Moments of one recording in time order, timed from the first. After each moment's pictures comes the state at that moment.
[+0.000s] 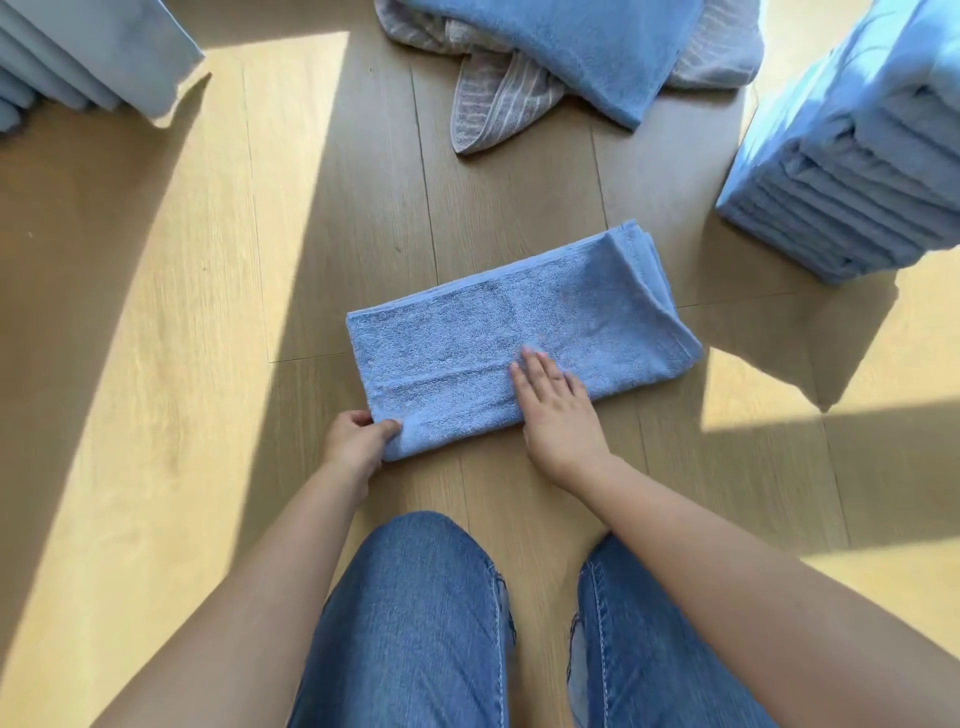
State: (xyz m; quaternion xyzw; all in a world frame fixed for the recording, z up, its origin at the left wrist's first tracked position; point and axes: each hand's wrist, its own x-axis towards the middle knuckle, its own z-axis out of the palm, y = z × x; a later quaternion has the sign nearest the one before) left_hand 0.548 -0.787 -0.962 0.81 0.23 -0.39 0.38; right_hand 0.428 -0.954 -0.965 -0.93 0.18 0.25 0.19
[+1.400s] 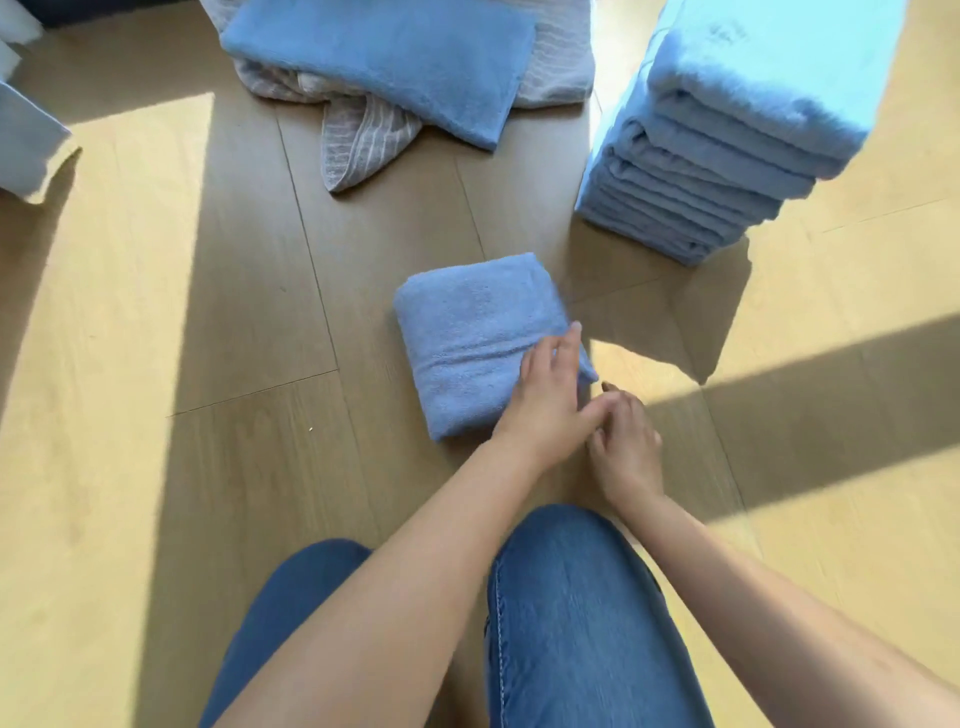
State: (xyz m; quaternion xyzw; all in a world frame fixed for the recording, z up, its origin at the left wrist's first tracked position) left_hand 0.410 -0.996 -0.896 0.79 -0.39 -0.41 0.24; right_hand 0.297 -1.035 -0.952 -0.78 0.53 0.09 0.31
